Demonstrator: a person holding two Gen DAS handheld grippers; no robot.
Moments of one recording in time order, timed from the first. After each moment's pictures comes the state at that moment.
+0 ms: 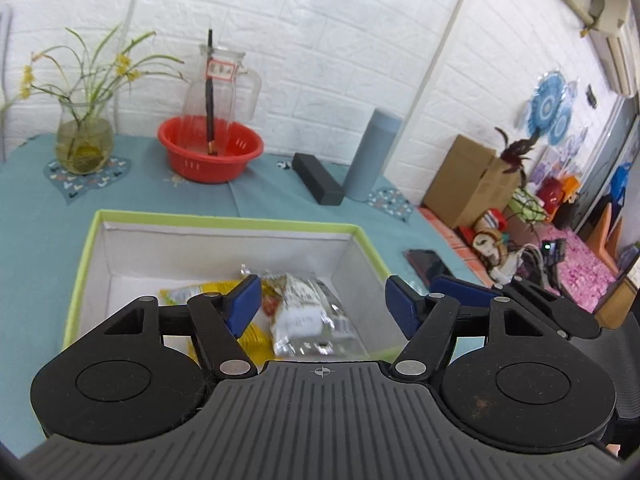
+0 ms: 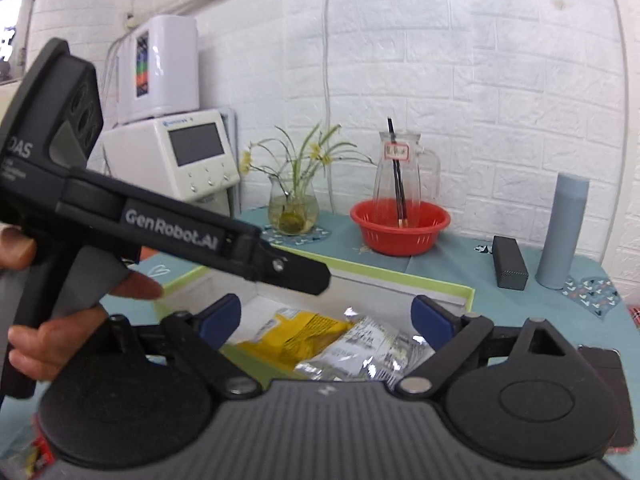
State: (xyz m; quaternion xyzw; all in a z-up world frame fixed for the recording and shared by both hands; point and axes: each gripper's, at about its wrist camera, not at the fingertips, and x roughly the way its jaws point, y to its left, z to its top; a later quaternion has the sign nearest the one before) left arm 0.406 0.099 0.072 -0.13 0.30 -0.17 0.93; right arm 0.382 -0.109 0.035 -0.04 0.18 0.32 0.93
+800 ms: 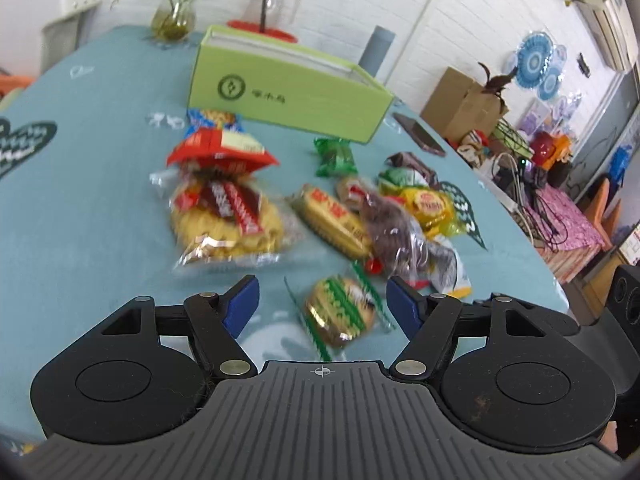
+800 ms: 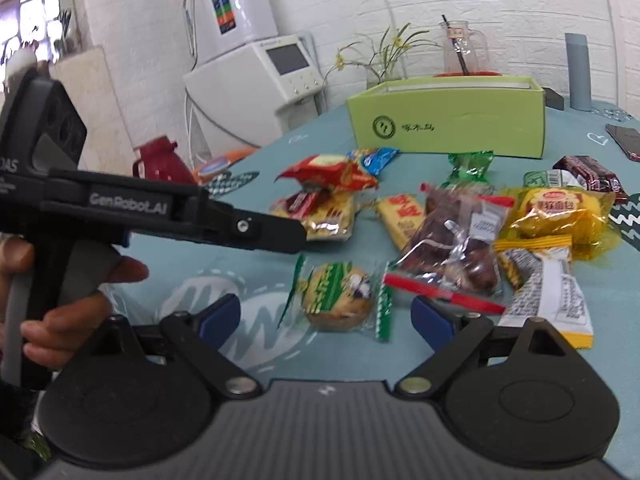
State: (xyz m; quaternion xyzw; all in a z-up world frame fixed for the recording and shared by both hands) left arm 0.113 0.122 -0.020 -0.16 0.36 -0.14 0.91; right arm 0.112 -0.099 -0.057 0.00 0.31 0.35 0.88
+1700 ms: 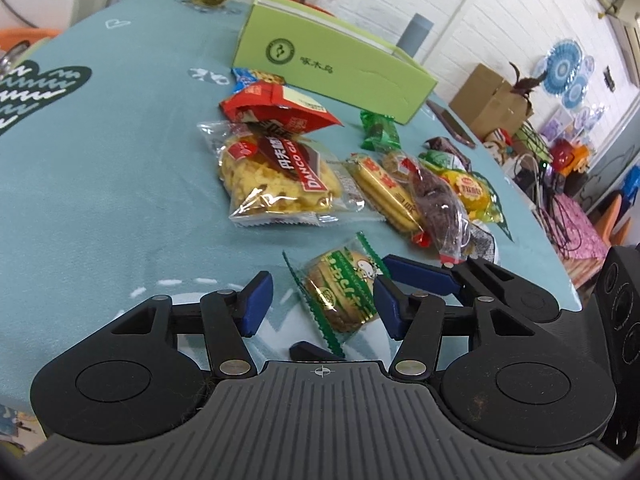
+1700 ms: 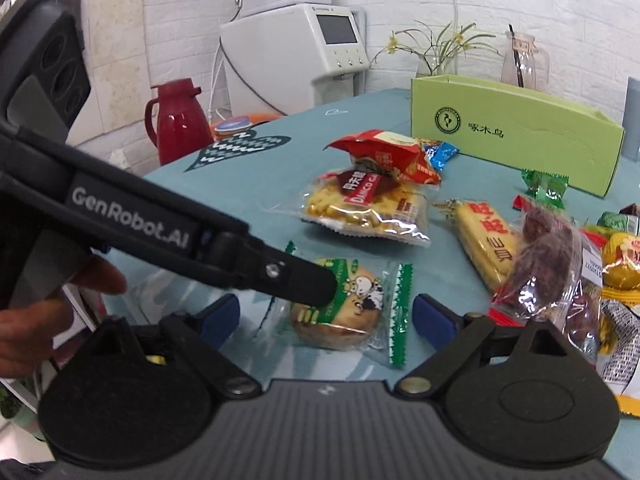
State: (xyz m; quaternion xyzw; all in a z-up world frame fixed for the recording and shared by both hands) left arm 0.114 0.145 -0.044 -0.18 0.39 -0.12 0.90; right arm 0.120 -0.030 -0.077 -0.09 0.28 0.38 0.88
